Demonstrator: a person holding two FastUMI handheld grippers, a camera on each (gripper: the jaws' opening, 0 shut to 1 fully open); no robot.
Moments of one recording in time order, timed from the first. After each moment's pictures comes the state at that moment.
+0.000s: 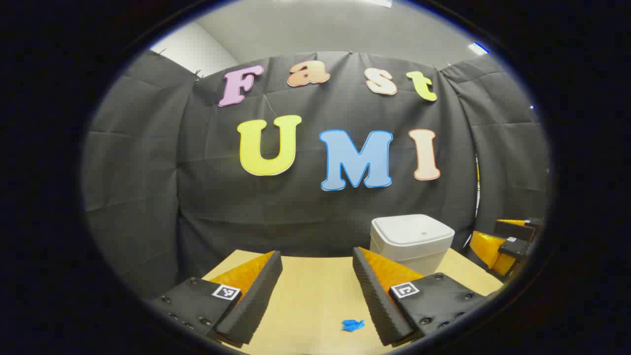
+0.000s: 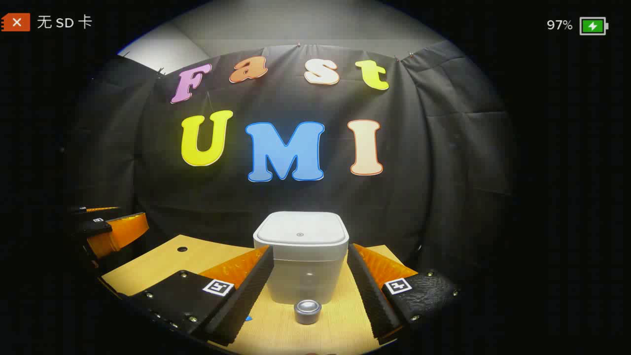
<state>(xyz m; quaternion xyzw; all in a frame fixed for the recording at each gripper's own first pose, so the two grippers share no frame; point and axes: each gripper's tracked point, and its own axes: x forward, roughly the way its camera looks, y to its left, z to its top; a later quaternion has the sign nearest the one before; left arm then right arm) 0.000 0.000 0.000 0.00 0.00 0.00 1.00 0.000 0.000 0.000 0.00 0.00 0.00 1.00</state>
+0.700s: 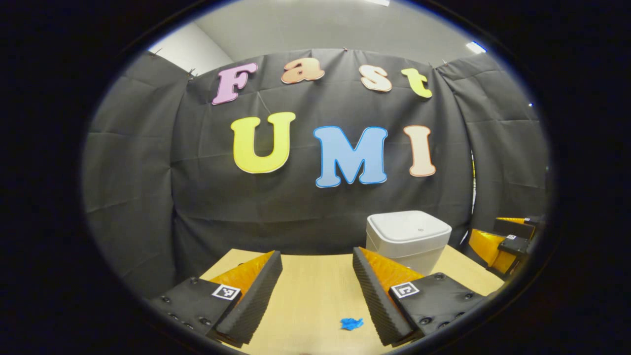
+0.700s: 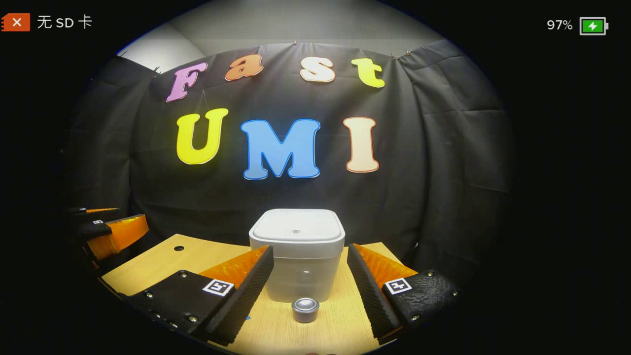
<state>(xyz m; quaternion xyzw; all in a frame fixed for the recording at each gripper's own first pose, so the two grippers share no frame) 0.004 -0.006 -0.006 0.01 0.01 -0.01 1.00 0.001 -0.004 -0.005 0.00 0.01 -0.01 1.00</state>
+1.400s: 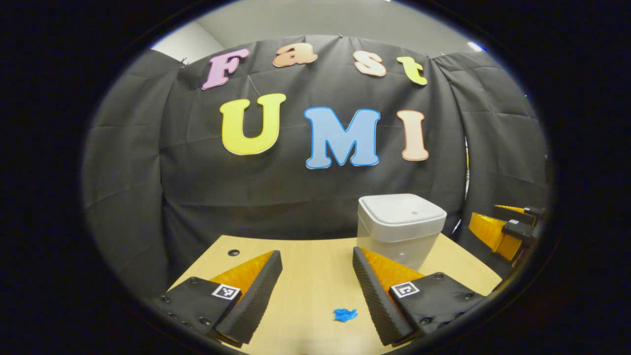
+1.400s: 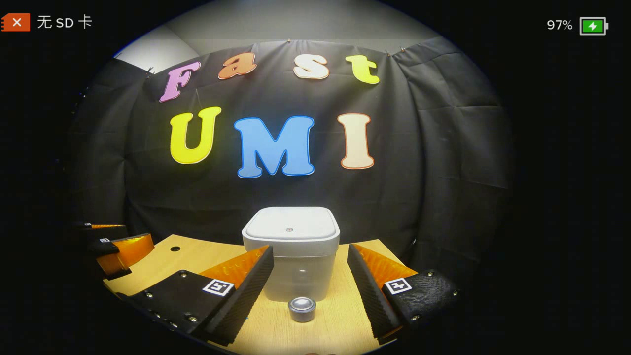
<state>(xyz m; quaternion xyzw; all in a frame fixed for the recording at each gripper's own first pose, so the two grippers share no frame) 0.017 -0.020 -0.045 0.00 0.07 -0.04 1.00 0.005 -0.014 -0.011 0.01 0.01 -0.02 1.00</state>
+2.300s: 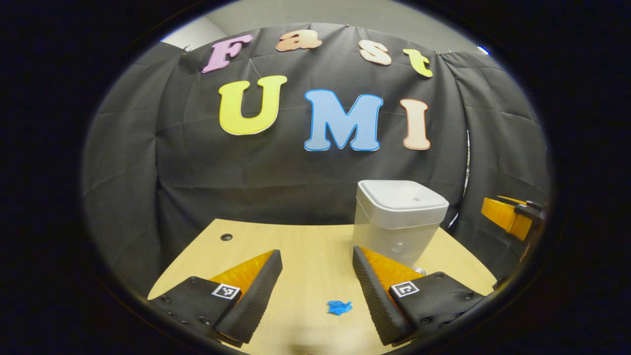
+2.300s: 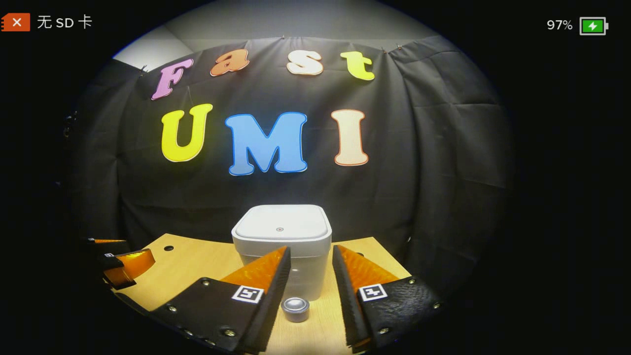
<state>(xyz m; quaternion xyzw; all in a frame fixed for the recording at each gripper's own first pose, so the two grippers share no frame) 0.029 -0.024 -0.072 -0.02 0.10 -0.04 0.99 0.013 -0.021 -0.014 0.02 0.03 -0.03 1.00</state>
